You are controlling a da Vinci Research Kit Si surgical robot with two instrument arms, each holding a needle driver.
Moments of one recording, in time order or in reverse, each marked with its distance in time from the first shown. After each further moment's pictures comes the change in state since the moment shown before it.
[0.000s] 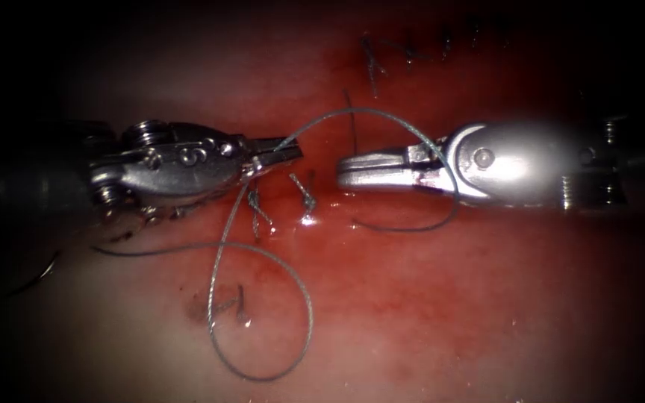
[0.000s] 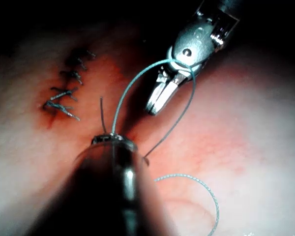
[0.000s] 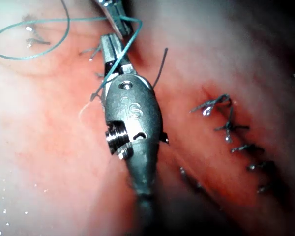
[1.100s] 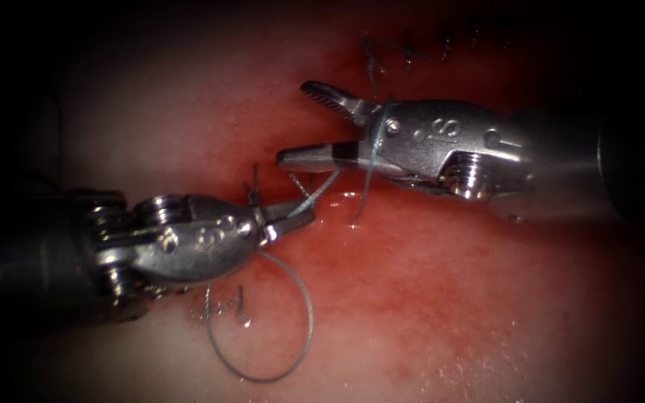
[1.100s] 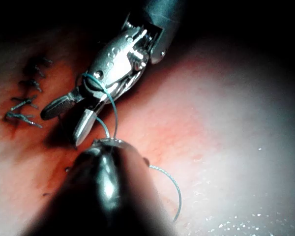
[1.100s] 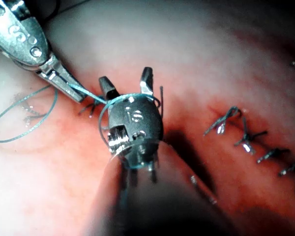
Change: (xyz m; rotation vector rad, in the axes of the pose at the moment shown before) right arm -0.003 -0.001 0.005 -0.308 -0.383 0.205; left arm 0.000 0.004 -0.005 -0.009 -0.038 0.220
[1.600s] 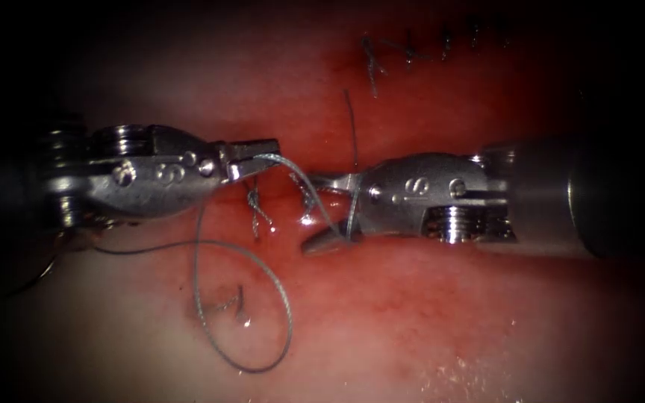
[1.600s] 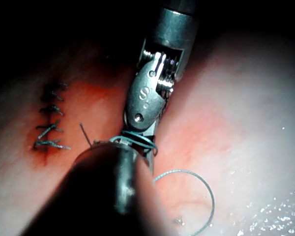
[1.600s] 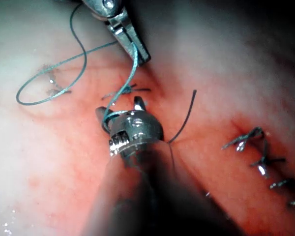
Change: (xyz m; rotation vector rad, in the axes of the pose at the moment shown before) right arm -0.003 -0.003 0.001 0.383 -0.136 -0.264; left arm 0.002 -0.005 0.001 -0.020 0.036 0.210
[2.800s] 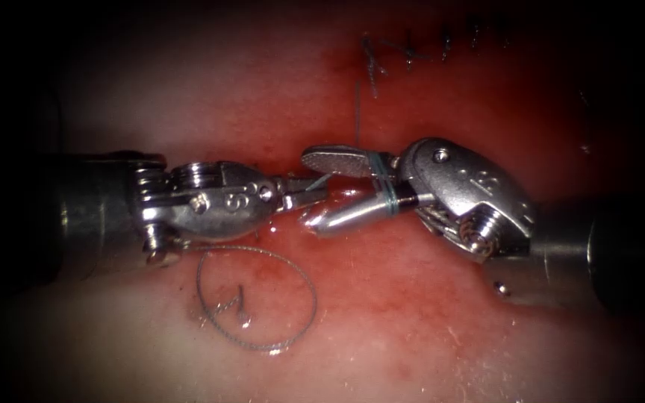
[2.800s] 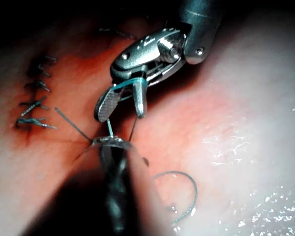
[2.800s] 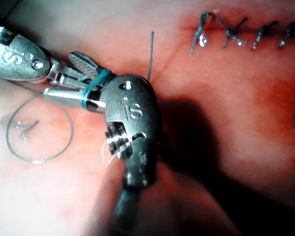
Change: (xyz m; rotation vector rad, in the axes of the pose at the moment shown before) right arm -0.003 0.005 -0.006 -0.195 0.814 0.382; left arm -0.003 0.005 0.006 -0.105 0.051 -0.070
